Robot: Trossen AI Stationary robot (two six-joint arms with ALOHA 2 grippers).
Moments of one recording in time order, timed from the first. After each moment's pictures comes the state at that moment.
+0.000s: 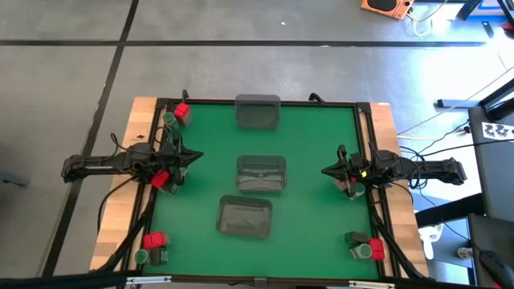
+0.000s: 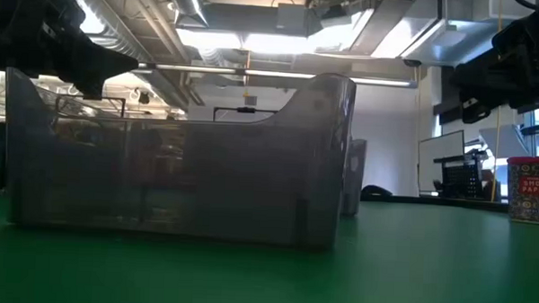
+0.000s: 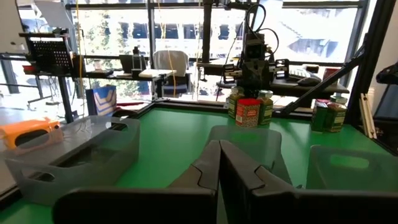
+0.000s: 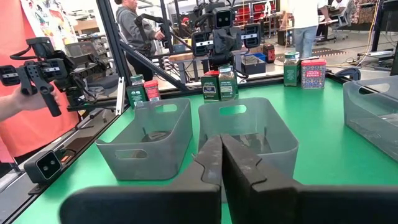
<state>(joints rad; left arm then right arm) 0.07 0.02 0.01 0.04 -0.15 -0.02 0.04 0.05 0.01 0.03 -0.06 0.14</state>
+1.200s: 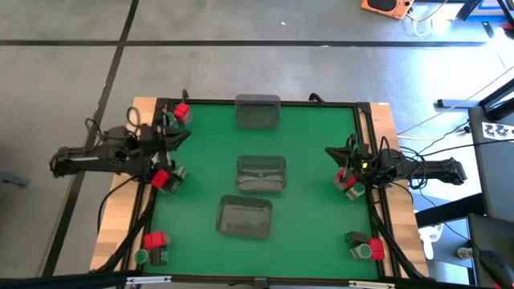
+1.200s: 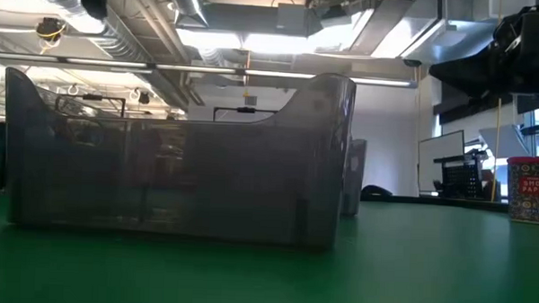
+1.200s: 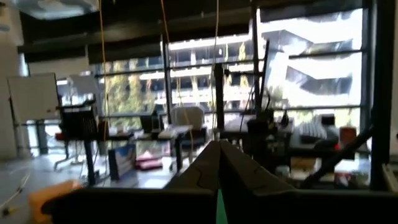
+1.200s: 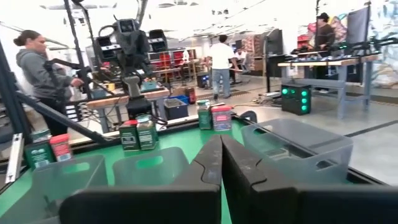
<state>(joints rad) 0.07 0.30 0.42 0.09 -0.21 0.11 0.04 0.05 0.01 0.19 0.32 0.07</state>
